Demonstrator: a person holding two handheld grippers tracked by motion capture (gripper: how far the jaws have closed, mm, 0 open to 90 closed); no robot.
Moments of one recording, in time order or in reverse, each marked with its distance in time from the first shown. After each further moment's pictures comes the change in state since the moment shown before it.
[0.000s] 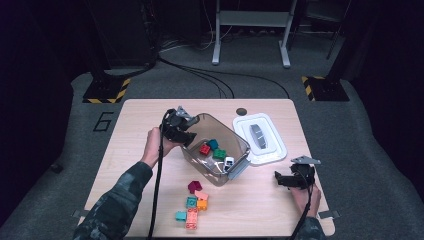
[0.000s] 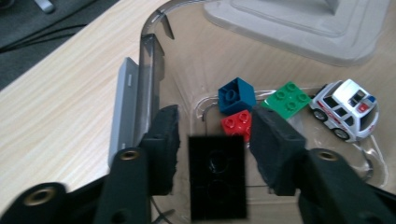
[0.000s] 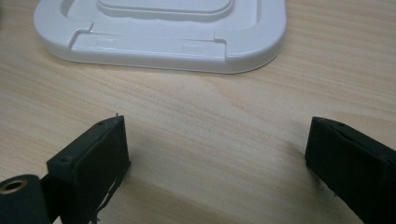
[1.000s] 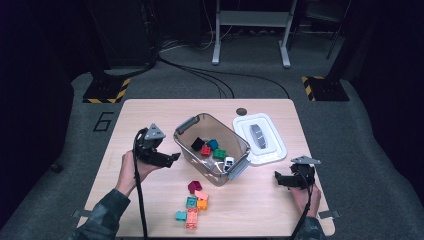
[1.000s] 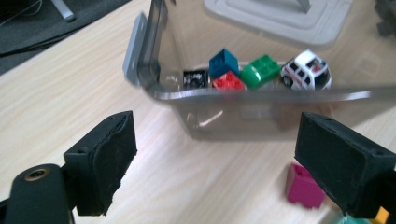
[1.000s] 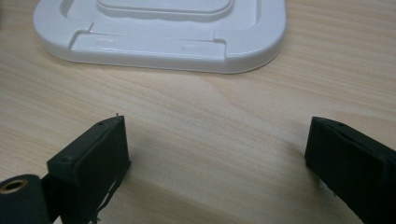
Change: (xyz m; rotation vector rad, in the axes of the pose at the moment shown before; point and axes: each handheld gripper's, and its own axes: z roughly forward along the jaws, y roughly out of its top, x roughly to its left) left arm -0.024 -0.076 -0.073 -0.096 0.037 -0.058; right arm 0.000 0.000 0.000 0.000 -0.001 0.001
